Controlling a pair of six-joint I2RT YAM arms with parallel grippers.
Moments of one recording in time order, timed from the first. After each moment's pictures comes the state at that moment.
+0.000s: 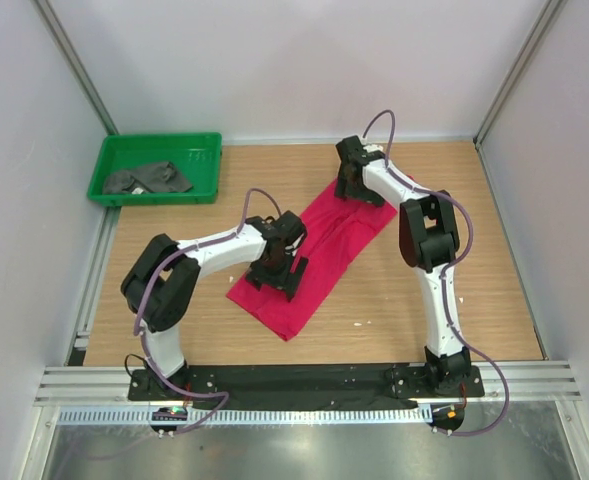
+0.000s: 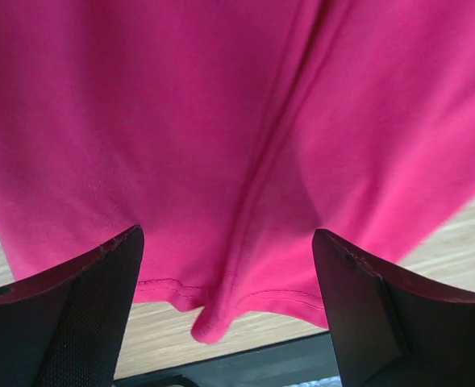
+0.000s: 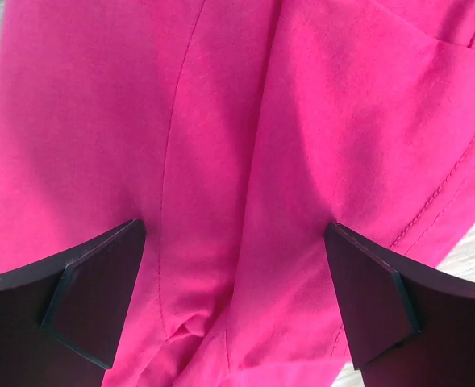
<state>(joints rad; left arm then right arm) -0.76 1.83 1.24 -0.80 0.02 -0.37 0.34 2.33 1.95 -0.75 0.41 0.57</state>
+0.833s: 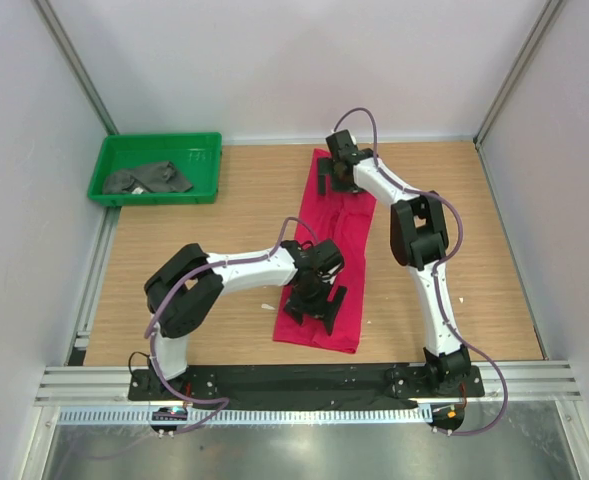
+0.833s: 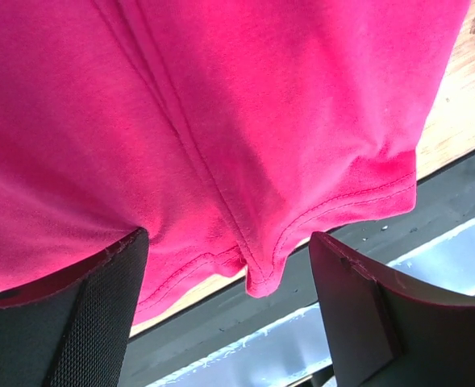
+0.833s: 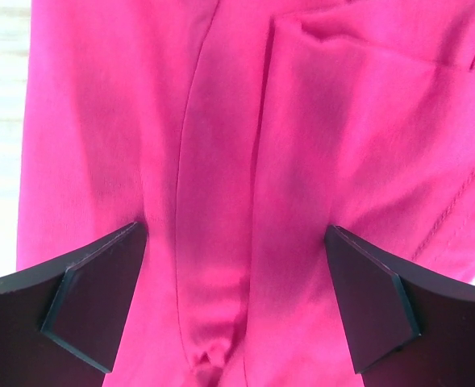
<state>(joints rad) -1.00 1.91 1.28 -0.72 0.27 -0.59 0.38 2.43 2.09 -0.62 0.19 0.28</state>
